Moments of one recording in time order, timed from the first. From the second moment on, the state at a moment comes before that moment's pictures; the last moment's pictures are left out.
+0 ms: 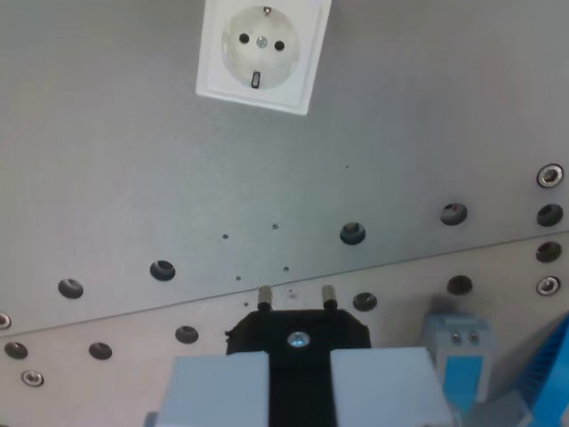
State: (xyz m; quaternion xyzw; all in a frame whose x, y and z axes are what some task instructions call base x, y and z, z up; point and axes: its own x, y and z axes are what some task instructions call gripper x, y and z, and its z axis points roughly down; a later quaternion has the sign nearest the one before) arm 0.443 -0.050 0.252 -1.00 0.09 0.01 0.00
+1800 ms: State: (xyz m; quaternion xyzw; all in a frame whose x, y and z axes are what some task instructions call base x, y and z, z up) arm 0.471 -0.045 0.141 -0.99 0.17 0.00 0.00
